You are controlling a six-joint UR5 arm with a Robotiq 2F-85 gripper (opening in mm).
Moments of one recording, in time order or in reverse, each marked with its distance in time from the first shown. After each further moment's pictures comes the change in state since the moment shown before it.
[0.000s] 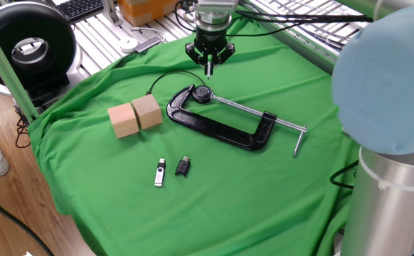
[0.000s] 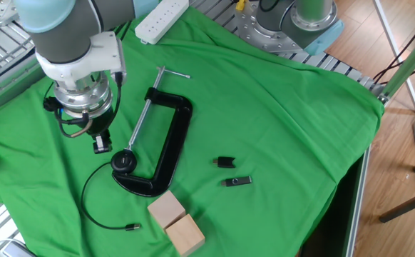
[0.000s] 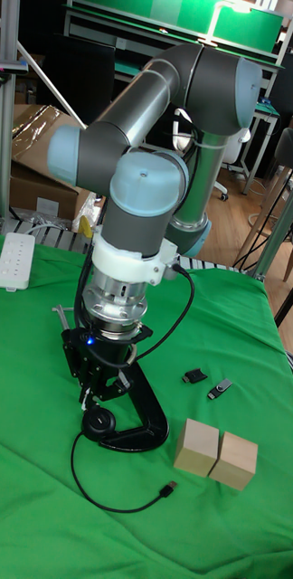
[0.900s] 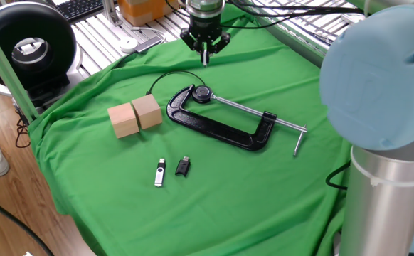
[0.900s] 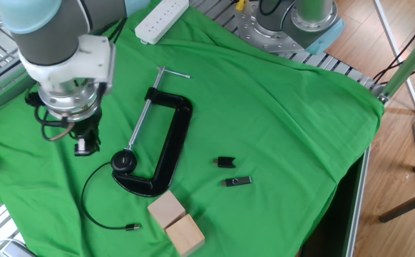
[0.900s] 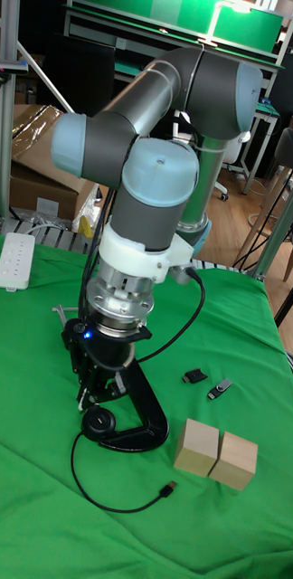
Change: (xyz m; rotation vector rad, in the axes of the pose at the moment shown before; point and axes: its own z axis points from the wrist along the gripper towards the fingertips) arm 0.021 -0.011 -0.026 -0.006 0.023 0.354
